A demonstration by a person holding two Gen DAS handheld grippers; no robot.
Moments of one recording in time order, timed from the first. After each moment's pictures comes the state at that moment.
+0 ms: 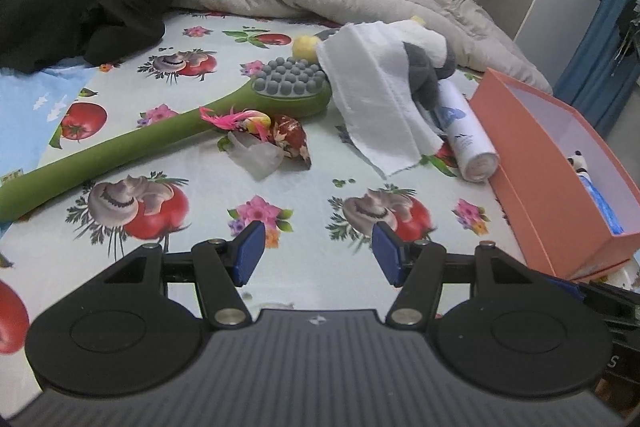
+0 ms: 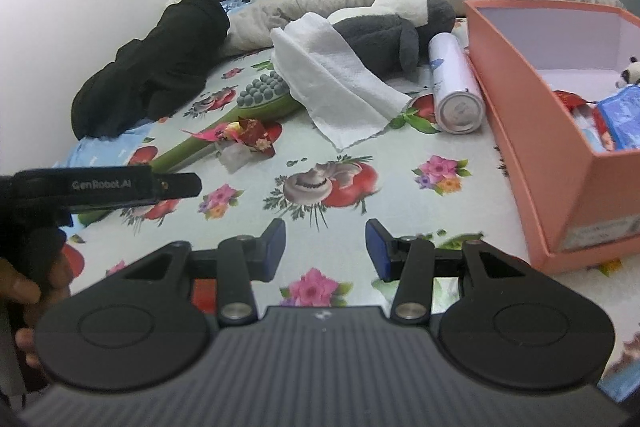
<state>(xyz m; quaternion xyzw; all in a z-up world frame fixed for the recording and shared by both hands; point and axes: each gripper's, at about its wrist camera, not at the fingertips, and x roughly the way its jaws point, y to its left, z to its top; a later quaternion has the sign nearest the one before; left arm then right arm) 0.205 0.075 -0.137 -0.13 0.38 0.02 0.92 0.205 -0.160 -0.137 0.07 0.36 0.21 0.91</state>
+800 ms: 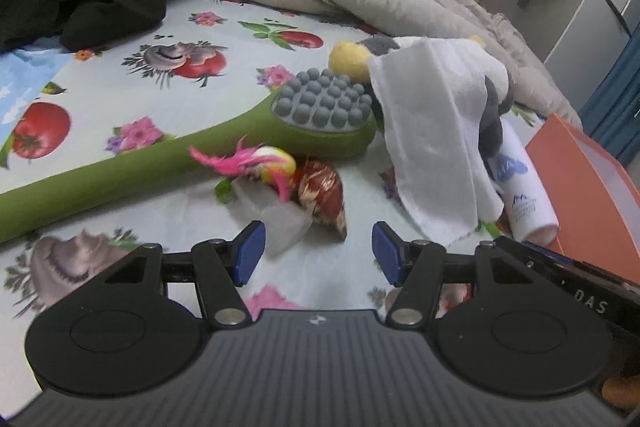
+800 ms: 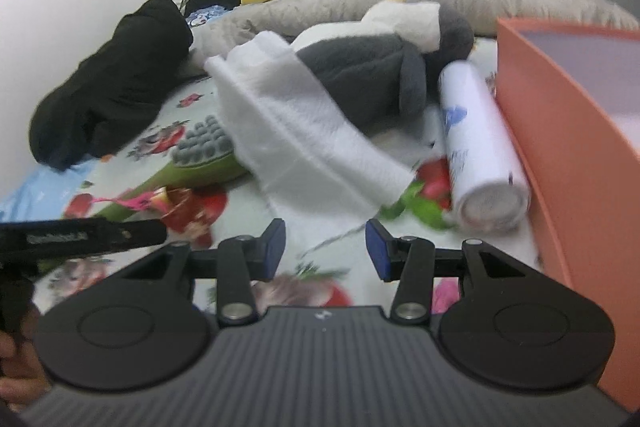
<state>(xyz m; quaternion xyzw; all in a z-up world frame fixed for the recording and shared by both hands) 0.313 0.116 -0.185 -0.18 0.38 0.05 0.91 0.342 -0.132 -0.165 0.04 0.34 0.19 0.92</state>
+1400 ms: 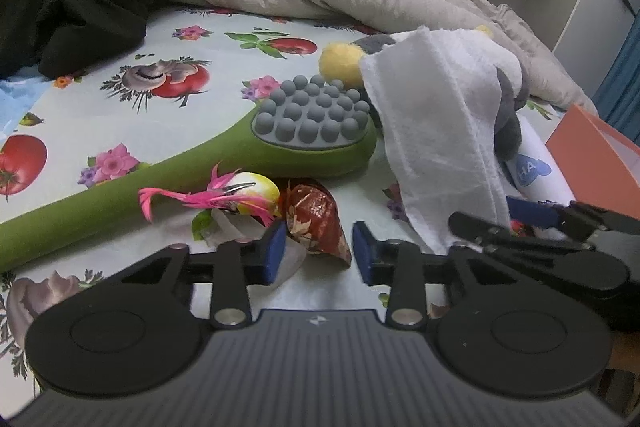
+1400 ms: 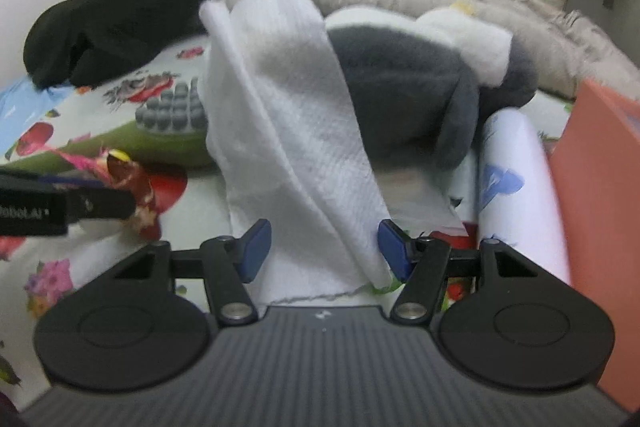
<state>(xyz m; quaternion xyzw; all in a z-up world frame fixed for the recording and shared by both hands) 0.354 0.101 -0.200 -0.14 0.37 0.06 0.92 0.402 -0.101 -0.195 -0.10 0.33 0.23 0.91</state>
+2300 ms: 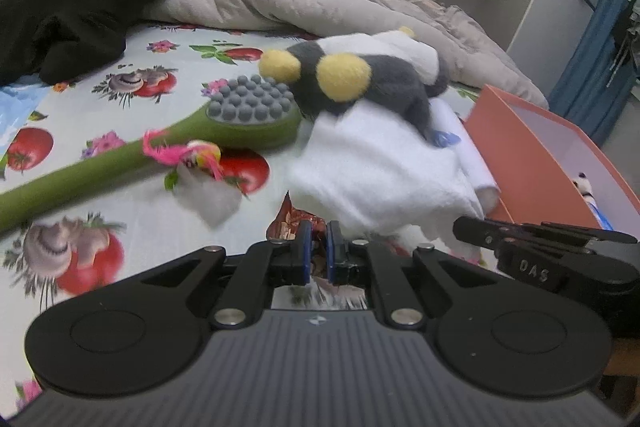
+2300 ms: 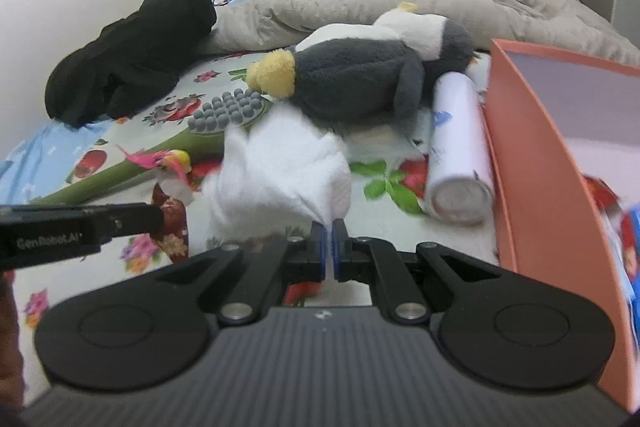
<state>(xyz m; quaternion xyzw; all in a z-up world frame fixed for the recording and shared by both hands) 0.282 0.057 -0.162 -0.13 0.35 0.01 0.93 0.301 -0.160 -0.146 0.00 0.35 0.22 0.91</state>
